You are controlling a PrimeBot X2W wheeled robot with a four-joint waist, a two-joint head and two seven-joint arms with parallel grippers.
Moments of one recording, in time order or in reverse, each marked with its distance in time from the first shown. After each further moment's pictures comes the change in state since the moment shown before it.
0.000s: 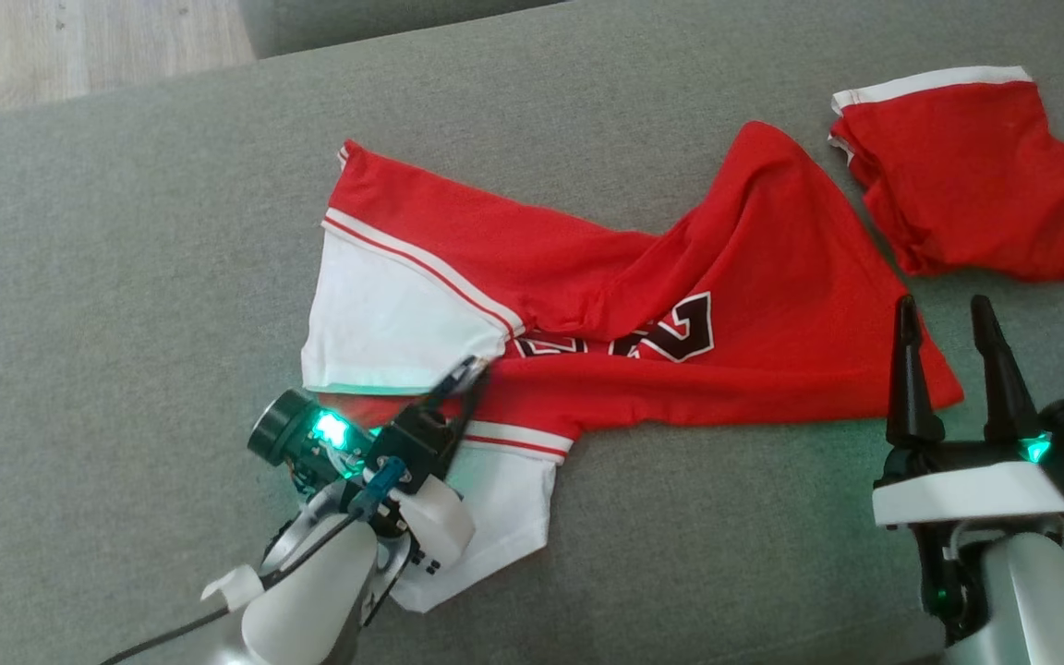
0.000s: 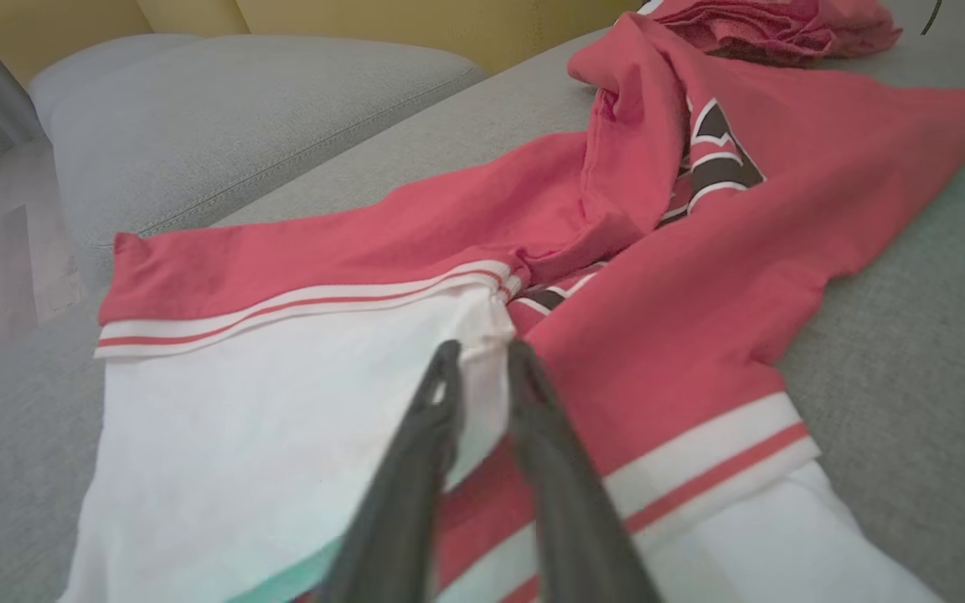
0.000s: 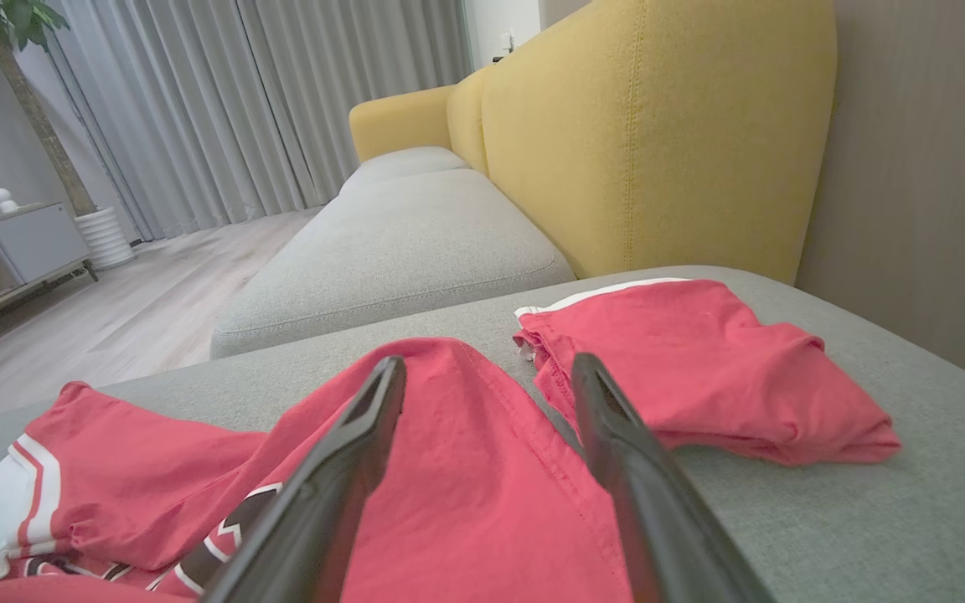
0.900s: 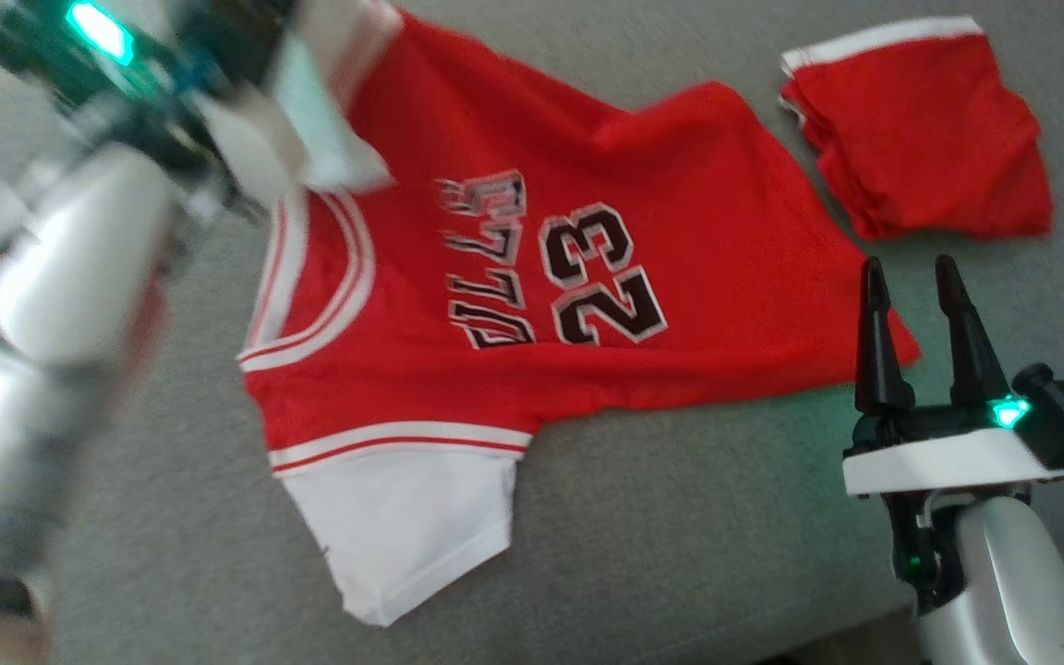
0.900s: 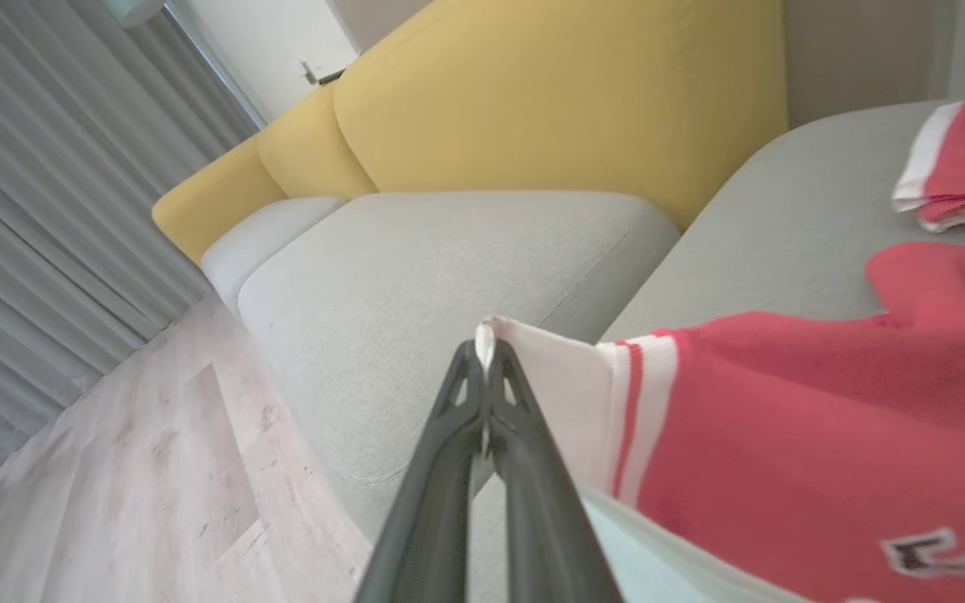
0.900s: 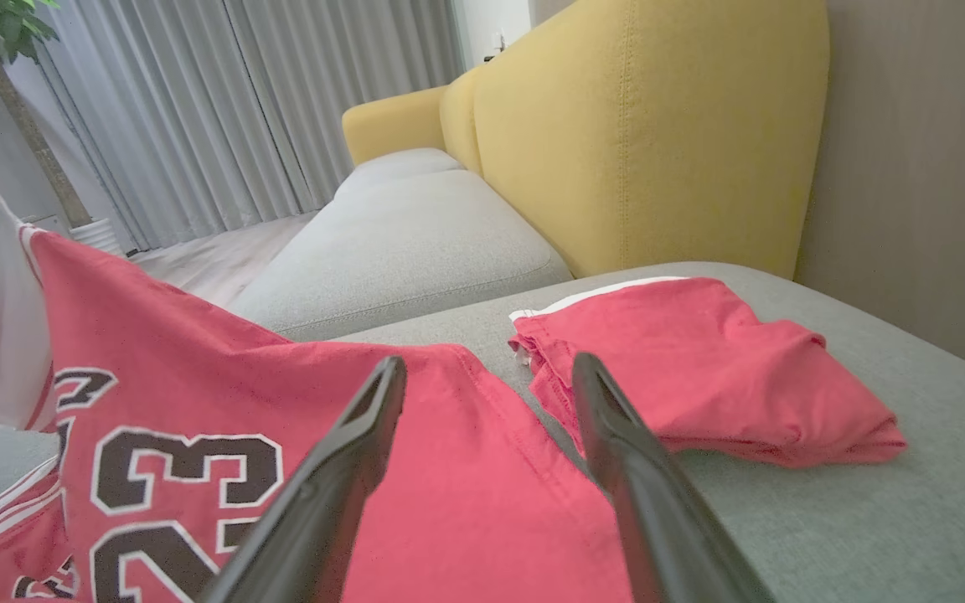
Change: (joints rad) left arm -0.546 0.209 0.042 -0.031 -0.056 -0.094 0.239; right arm -0.061 0.000 0.065 0.004 0.044 0.000 0.000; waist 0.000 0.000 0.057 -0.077
